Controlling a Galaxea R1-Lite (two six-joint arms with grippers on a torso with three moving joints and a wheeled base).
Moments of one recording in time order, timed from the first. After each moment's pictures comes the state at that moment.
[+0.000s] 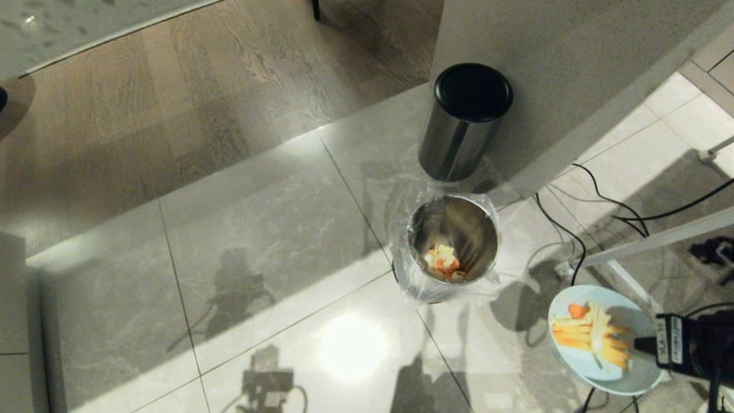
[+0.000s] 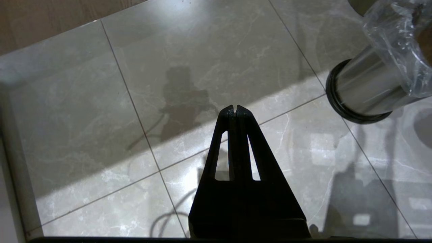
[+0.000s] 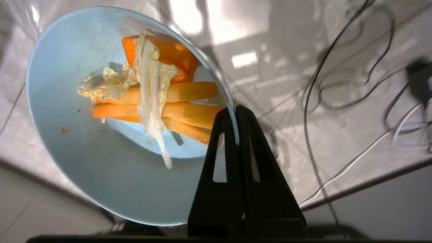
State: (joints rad) left arm 0.00 0.00 0.00 -0.01 0.02 -0.06; right arm 0.34 1.21 -0.70 0.34 -0.17 0.53
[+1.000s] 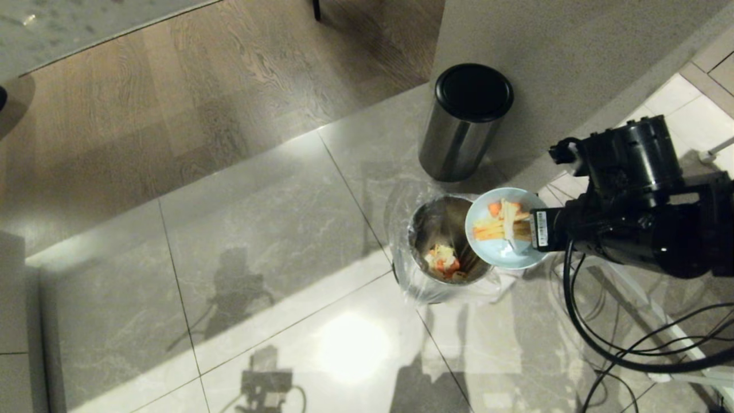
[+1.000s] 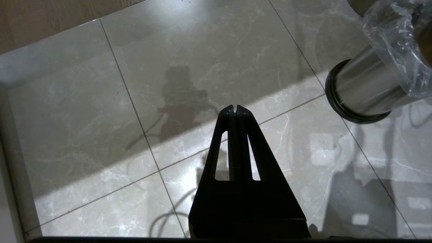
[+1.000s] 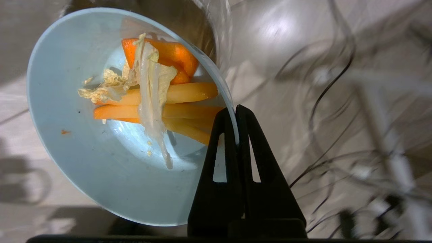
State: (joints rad) left arm 0.00 0.00 0.00 -0.01 0.02 -0.06; right arm 0.53 1.58 -1.07 0.02 -0.51 0.17
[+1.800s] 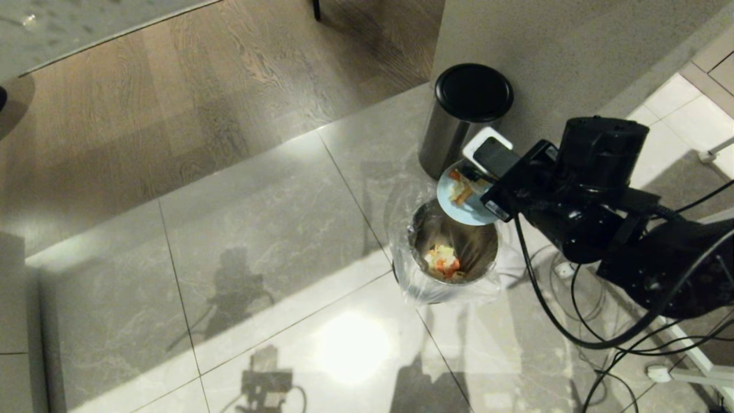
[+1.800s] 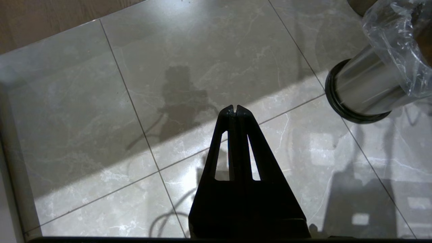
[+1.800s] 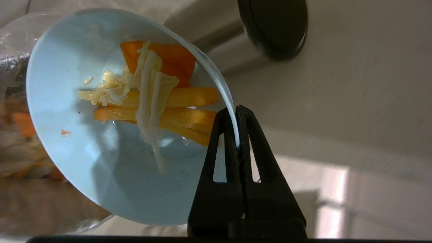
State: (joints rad) left arm 0.00 0.00 0.00 -0.01 0.02 -0.06; right arm 0.57 1.77 -0.99 -0.81 -0.52 -0.91
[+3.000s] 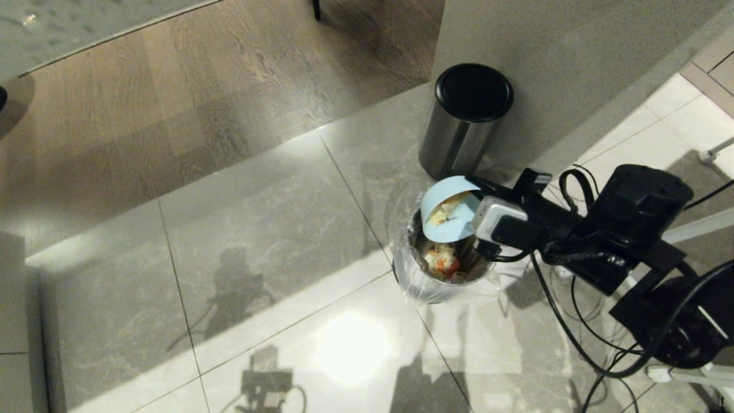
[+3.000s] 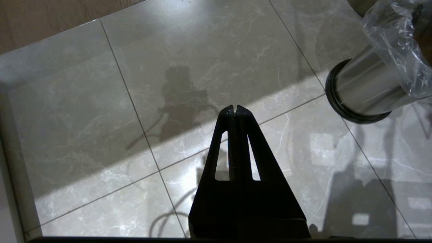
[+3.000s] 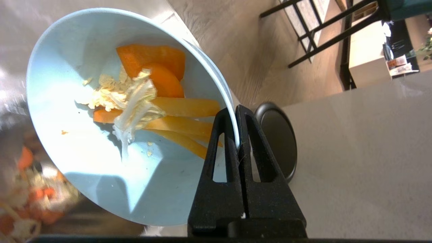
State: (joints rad) left arm 0.00 0.00 0.00 -0.01 0.02 -0.06; right arm 0.46 1.80 -0.71 -1.28 0.13 -1.24
